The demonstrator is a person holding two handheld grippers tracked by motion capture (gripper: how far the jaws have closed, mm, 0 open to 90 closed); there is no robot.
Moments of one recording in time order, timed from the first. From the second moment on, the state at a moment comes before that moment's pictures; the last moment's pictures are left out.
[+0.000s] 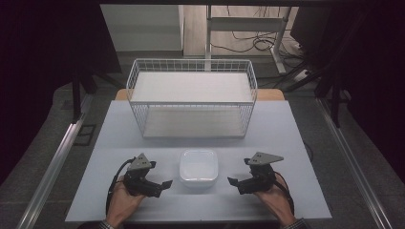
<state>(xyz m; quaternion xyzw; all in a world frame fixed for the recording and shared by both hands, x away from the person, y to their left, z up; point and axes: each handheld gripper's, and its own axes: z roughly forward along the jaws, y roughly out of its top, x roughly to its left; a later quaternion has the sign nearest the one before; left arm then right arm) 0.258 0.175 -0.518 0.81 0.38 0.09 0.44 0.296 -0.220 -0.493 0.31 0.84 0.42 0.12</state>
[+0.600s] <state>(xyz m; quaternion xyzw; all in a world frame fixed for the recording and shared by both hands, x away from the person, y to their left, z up) 0.269 0.170 -0.510 0.81 0.39 0.07 0.44 0.303 -0.201 -0.485 0.33 0.84 0.42 0.10</state>
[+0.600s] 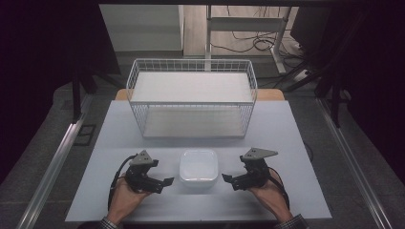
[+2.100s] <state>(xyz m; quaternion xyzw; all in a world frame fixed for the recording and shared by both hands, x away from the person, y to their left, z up) 0.280 0.148 -0.497 0.78 0.40 -0.03 0.48 0.306 -0.179 -0.469 0.40 0.82 0.40 -0.04</state>
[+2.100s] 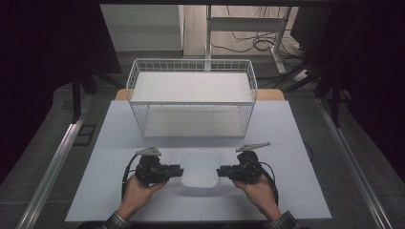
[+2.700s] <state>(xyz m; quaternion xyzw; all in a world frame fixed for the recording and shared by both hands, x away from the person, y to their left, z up) 0.282 0.149 -0.483 0.77 0.42 0.01 0.48 0.302 -0.169 -0.455 0.39 0.81 0.44 0.04</state>
